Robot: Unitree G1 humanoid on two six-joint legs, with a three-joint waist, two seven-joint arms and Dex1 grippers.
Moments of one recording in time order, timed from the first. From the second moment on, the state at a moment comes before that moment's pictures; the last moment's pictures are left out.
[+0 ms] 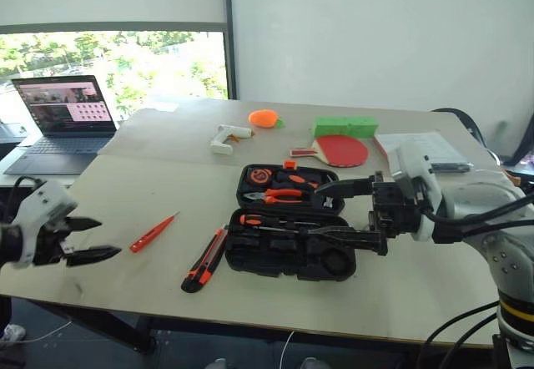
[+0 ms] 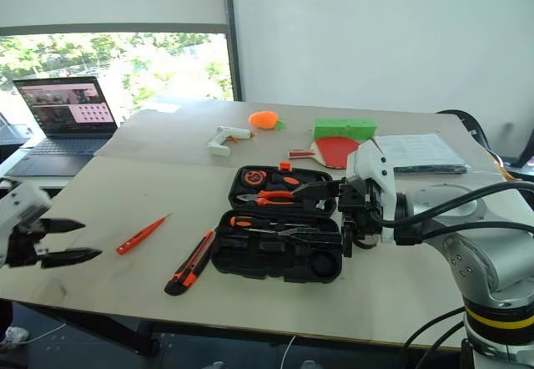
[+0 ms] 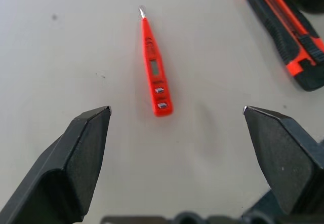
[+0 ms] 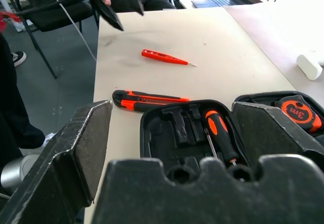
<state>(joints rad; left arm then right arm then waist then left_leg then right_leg) -0.20 1.21 0.32 0.06 -0.35 0.65 -1.23 -0.56 -0.79 -0.17 -0.58 0.77 0.96 1.02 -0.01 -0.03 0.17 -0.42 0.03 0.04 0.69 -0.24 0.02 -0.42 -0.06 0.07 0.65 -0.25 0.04</state>
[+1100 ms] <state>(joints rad) -1.04 0.90 -0.53 0.74 0.26 0.68 -1.50 -0.48 -0.77 -0.12 -0.73 0.93 0.92 0.74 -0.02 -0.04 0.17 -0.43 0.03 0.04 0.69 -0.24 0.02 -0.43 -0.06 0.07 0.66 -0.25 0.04</state>
